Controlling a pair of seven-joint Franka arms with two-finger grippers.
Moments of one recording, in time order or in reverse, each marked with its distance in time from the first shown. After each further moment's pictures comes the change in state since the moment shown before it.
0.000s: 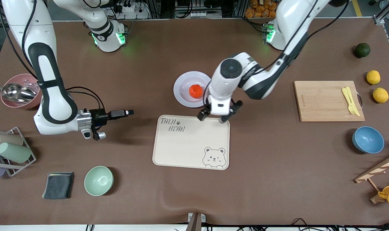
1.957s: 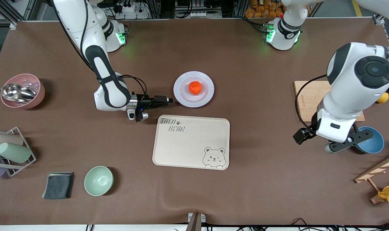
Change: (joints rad) left arm 0.389 -0.117 0.003 0.301 0.032 -0.465 0.949; right arm 0.369 0.027 0.003 -0.283 0.511 0.333 -0.347
